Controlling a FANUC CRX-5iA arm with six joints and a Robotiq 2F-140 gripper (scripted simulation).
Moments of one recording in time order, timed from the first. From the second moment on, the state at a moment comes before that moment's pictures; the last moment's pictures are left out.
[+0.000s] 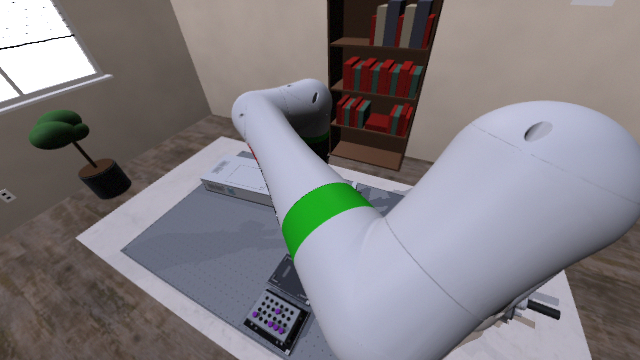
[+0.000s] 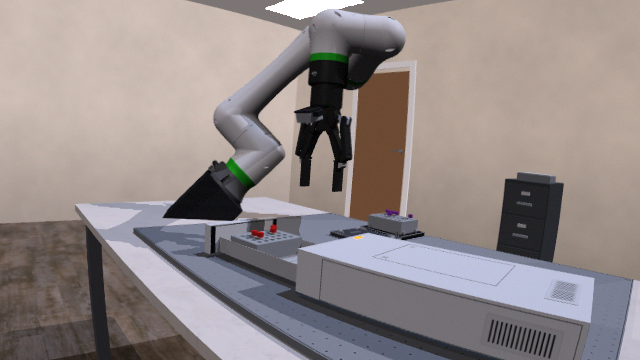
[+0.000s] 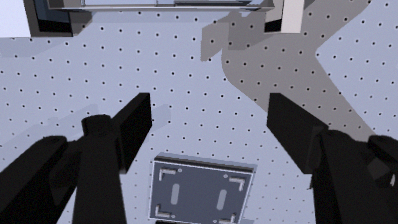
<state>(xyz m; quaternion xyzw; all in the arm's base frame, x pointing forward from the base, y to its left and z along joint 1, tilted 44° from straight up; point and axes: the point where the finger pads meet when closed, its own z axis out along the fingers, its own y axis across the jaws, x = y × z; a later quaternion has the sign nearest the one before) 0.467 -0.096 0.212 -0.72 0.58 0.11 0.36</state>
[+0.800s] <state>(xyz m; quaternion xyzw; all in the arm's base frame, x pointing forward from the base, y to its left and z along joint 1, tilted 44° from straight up) 0.490 -0.164 0.160 -0.72 0.58 0.11 0.36</state>
